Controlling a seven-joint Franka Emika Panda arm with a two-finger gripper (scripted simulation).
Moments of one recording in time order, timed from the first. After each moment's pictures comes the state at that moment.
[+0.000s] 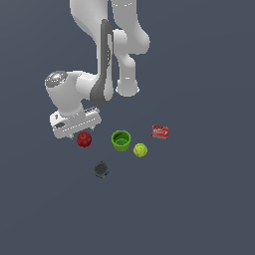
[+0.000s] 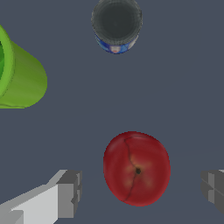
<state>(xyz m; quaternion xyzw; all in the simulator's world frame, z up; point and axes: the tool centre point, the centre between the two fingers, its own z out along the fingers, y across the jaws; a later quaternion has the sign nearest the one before) -0.060 -0.215 0.108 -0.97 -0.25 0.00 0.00</state>
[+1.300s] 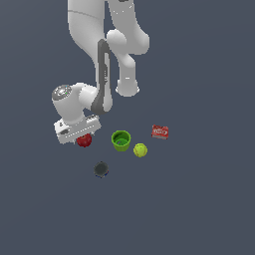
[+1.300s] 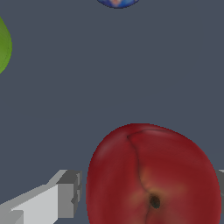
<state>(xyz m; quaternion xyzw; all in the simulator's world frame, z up) -0.071 -0.227 0.050 -0.97 -0.26 0.00 0.00</state>
